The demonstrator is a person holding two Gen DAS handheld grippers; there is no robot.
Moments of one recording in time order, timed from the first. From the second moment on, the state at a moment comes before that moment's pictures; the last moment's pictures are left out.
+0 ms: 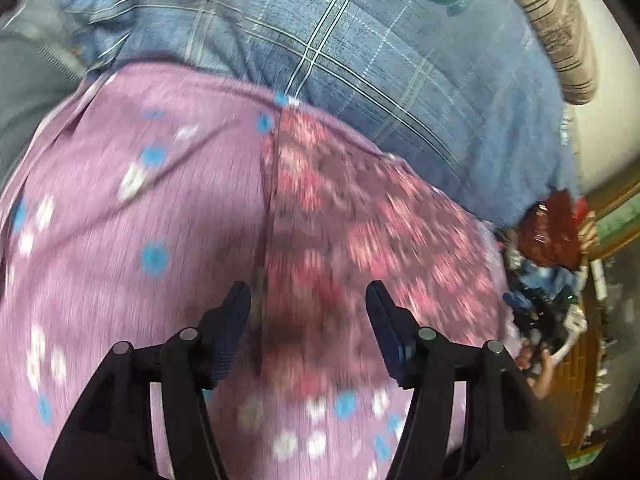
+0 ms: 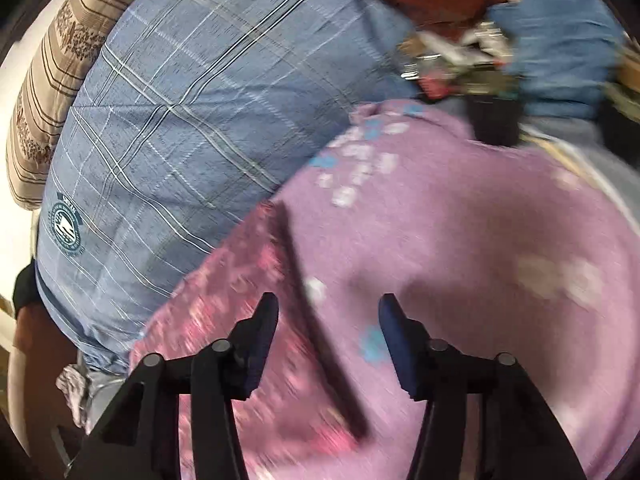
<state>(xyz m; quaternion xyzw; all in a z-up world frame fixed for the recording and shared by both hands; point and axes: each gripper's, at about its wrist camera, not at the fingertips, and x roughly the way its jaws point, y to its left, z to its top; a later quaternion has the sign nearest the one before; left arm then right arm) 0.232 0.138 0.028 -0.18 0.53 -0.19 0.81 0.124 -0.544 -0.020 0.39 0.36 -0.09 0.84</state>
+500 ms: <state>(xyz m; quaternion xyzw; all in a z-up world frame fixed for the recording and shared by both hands) 0.337 0.087 -0.036 -0.18 0.59 -0.10 0.78 0.250 -0.511 -0.057 0.33 0.42 -0.07 0.84</state>
